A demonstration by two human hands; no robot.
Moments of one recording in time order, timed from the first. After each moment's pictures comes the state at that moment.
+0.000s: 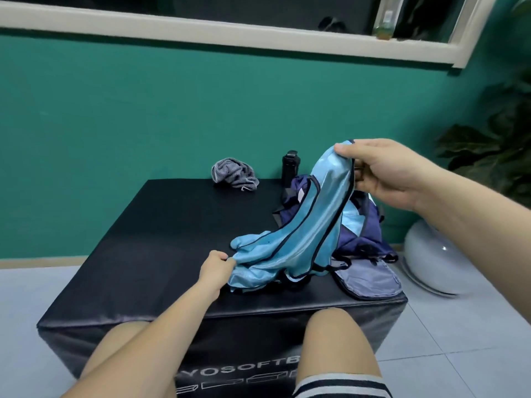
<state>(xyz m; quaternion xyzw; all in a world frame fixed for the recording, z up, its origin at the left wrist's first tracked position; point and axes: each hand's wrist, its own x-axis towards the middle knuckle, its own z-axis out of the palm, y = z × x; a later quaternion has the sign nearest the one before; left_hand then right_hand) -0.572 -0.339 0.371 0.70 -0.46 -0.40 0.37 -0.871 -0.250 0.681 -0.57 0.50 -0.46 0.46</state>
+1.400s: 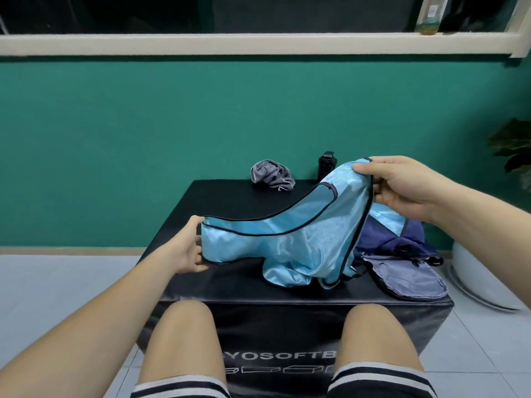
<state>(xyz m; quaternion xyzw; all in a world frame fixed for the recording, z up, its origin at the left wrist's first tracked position) -0.413 -0.301 0.466 0.61 -0.29 -0.62 0.39 -0.841 -0.247 0.652 -0.56 0.48 -0.45 0.50</state>
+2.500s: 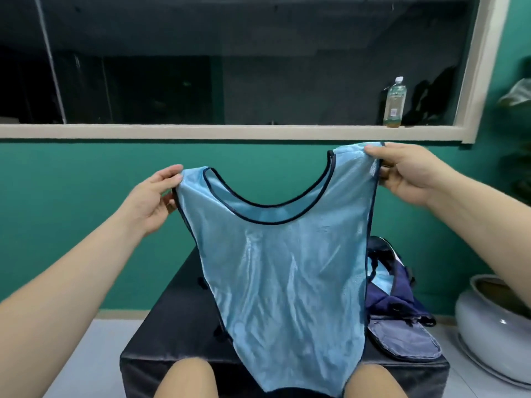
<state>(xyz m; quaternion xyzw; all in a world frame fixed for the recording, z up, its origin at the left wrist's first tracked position) -0.374 -0.231 0.727 0.38 -0.46 -0.43 0.68 -0.855 -0.205 0.801 -0.57 0.38 -0.59 0.42</state>
